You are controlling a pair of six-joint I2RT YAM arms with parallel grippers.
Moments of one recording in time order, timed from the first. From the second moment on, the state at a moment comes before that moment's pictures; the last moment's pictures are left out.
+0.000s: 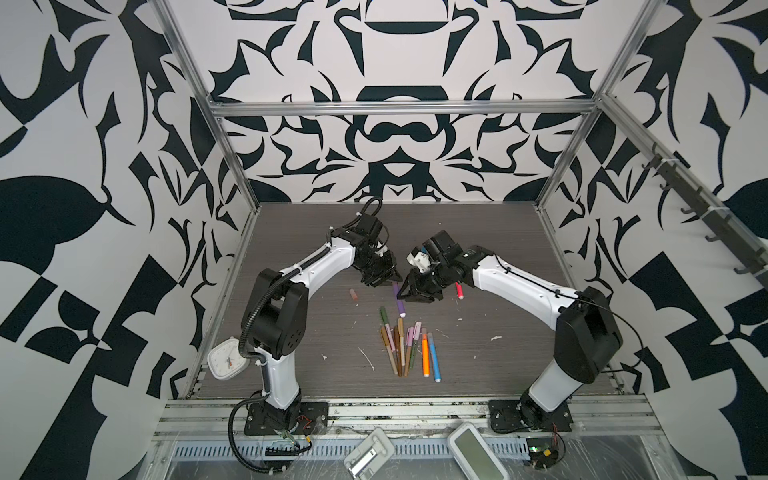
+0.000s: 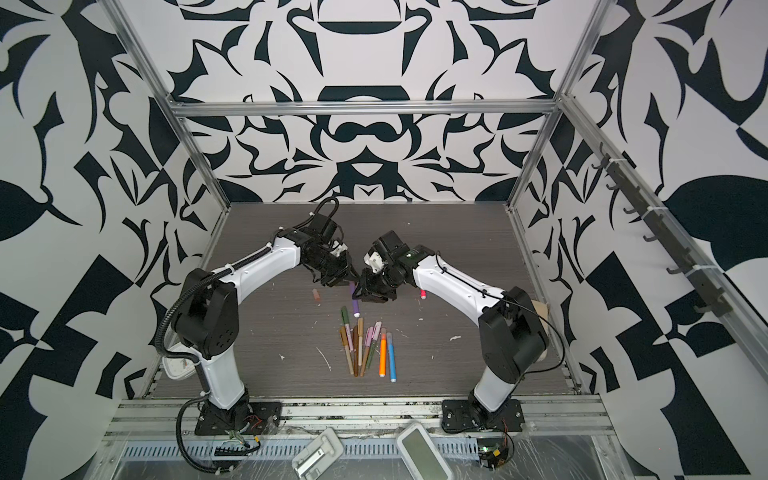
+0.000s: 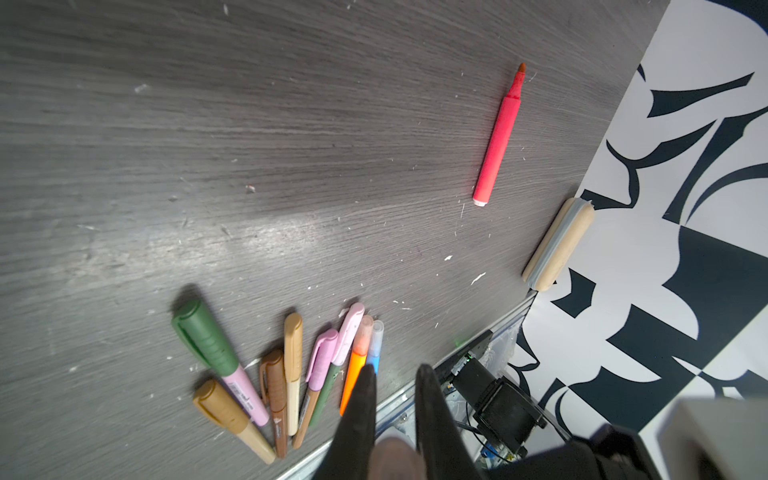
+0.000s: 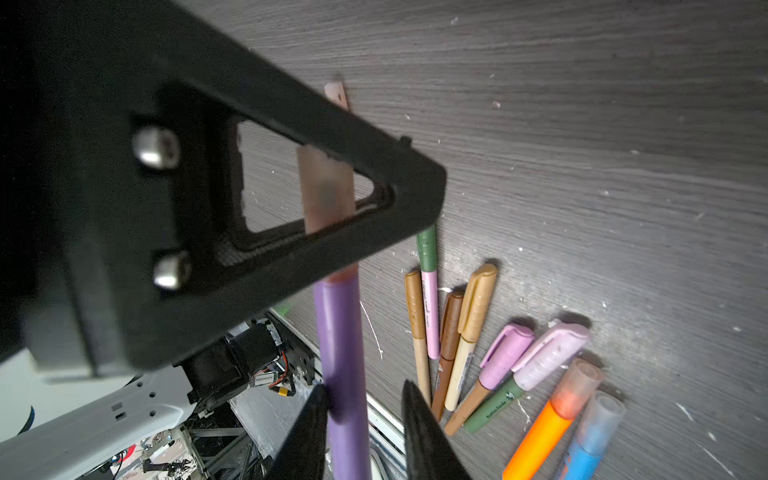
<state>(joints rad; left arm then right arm) -0.53 1.86 1.46 -0.79 0.61 -0.77 0.65 1.68 1.29 -0.68 -0.58 0.71</state>
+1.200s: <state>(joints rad) -0.34 2.03 1.84 -1.02 0.61 -0.71 0.85 1.45 1.03 -0.53 -0.41 0.77</state>
